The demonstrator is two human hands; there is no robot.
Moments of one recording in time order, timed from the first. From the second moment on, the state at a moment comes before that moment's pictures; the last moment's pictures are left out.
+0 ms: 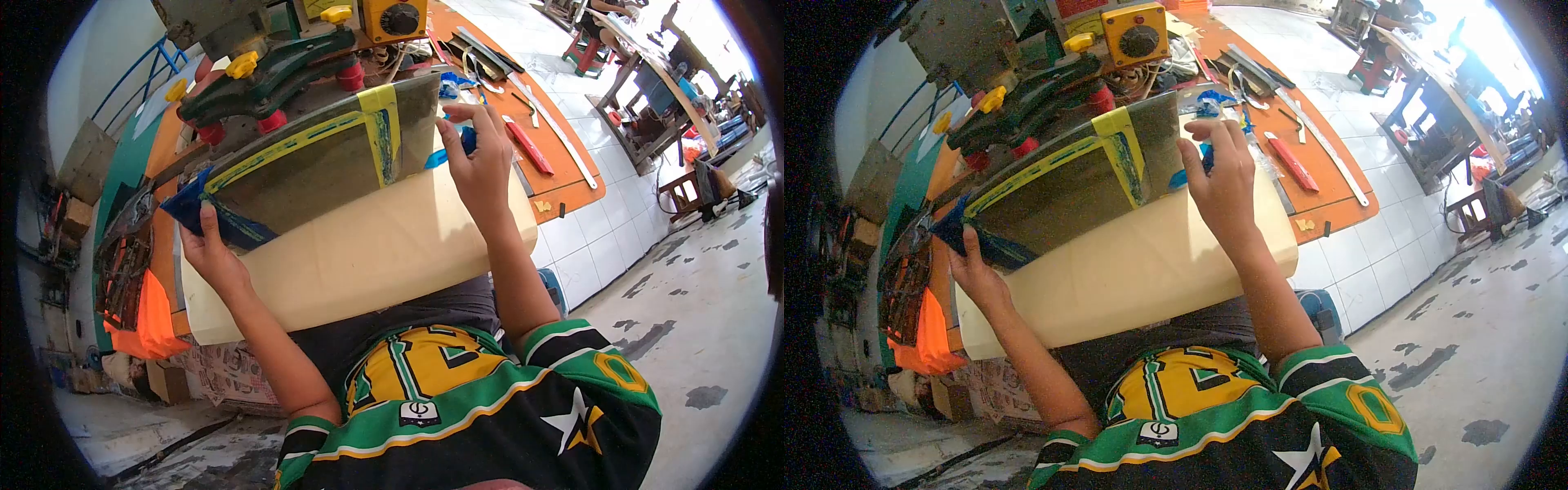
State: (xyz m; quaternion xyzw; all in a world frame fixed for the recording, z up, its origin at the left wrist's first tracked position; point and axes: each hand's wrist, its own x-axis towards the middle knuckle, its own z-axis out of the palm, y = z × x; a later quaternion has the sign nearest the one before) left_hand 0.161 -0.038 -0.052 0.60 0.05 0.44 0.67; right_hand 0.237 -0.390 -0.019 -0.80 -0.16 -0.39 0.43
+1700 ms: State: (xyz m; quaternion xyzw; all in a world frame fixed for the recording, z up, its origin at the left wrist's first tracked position) left_hand 0.160 -0.045 -0.047 0.60 0.03 0.46 0.66; right_hand 0.264 -0.378 -0.036 -0.76 -0.18 -0.50 0.37
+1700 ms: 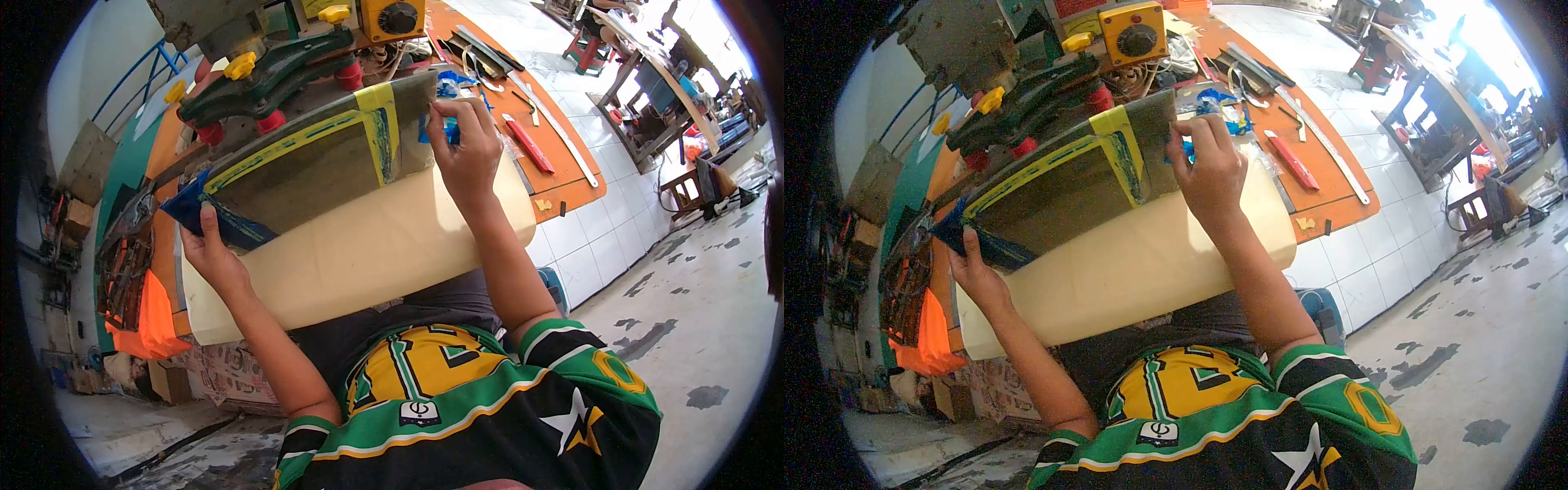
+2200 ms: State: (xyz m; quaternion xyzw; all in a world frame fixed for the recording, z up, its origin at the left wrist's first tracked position) left_hand 0.158 -0.034 -0.055 0.62 0.04 0.44 0.65; right_hand 0.272 -0.380 -0.037 -0.74 -0.16 -0.49 0.43
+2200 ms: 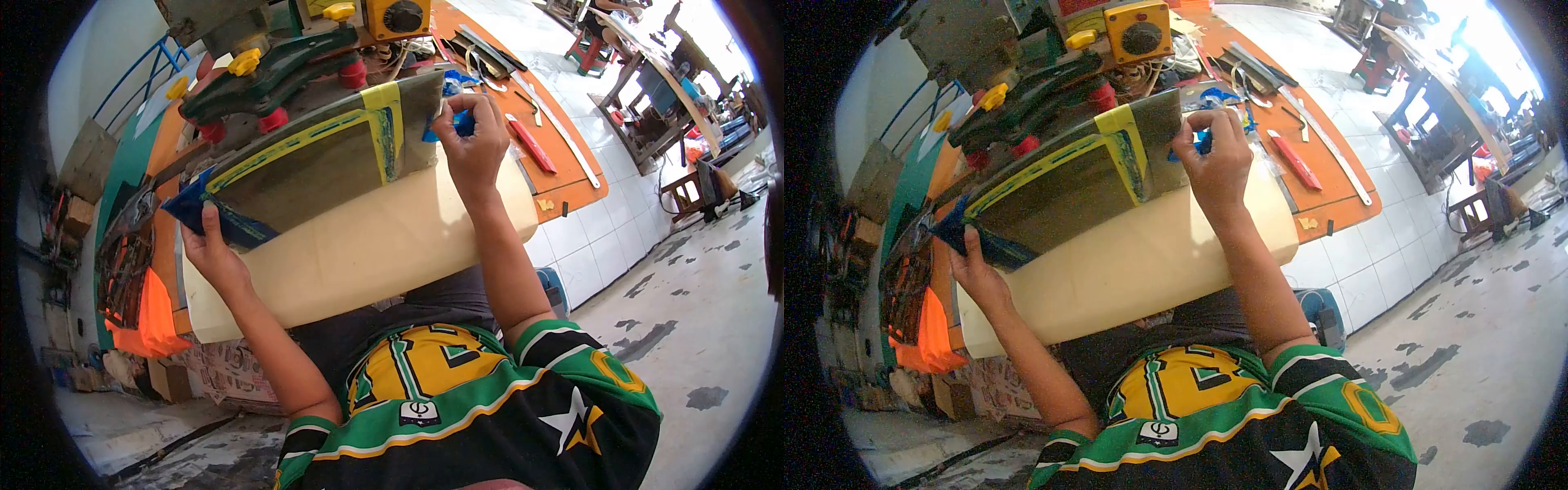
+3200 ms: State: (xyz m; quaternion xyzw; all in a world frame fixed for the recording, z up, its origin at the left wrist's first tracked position) left_hand 0.154 -0.033 -0.060 0.61 0.04 0.45 0.65; right_hand 0.275 -0.389 -0.046 -0.60 -0.13 -0.19 0.77
